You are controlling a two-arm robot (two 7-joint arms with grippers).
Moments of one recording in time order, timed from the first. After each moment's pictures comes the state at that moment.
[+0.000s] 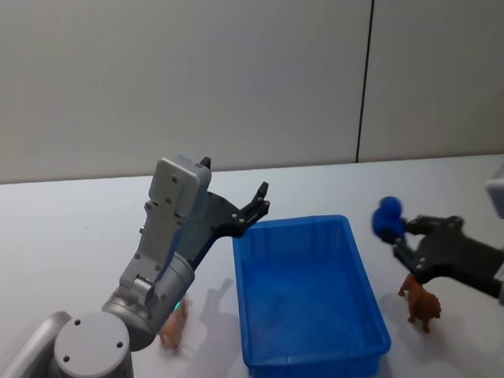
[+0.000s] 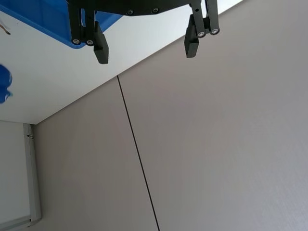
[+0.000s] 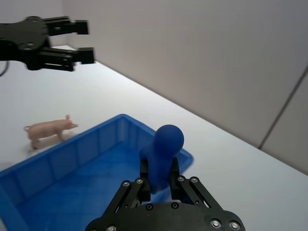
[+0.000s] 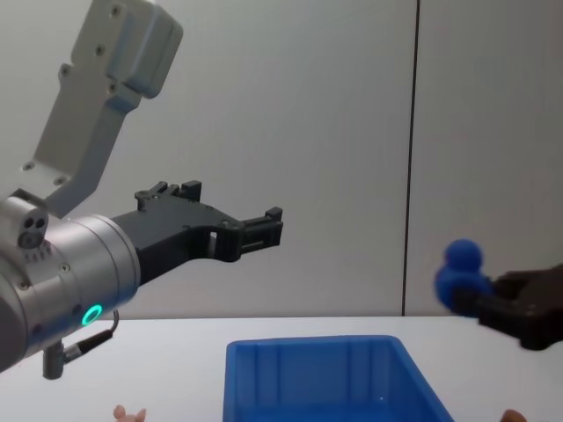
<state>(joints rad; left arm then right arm) -0.24 0.38 0.45 -1.63 -0.20 0.01 -0.01 0.16 0.42 -0.22 -1.55 0.24 0.06 0.60</state>
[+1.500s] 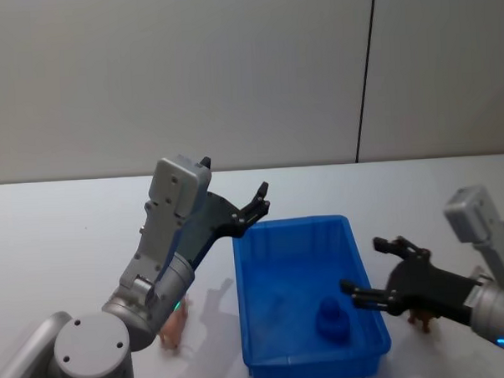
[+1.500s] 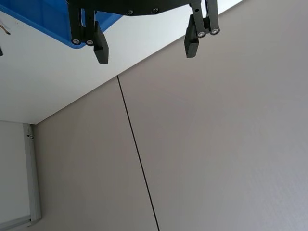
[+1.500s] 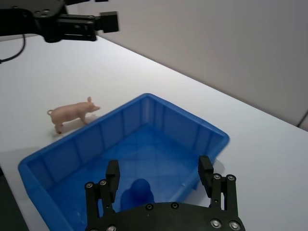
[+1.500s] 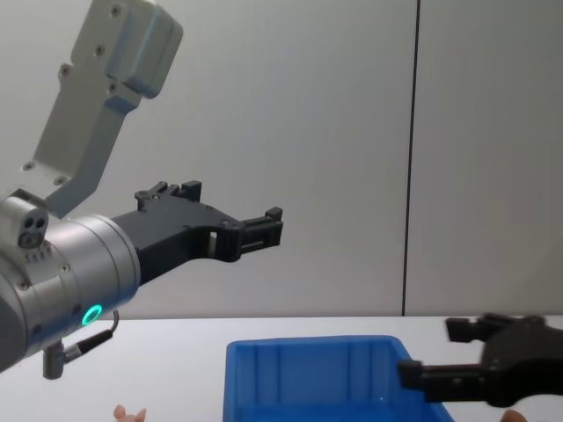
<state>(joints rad) -0.24 0.38 0.45 -1.63 -0.20 0.01 -0.01 0.16 0.39 -0.29 -1.54 0.24 0.15 0.61</state>
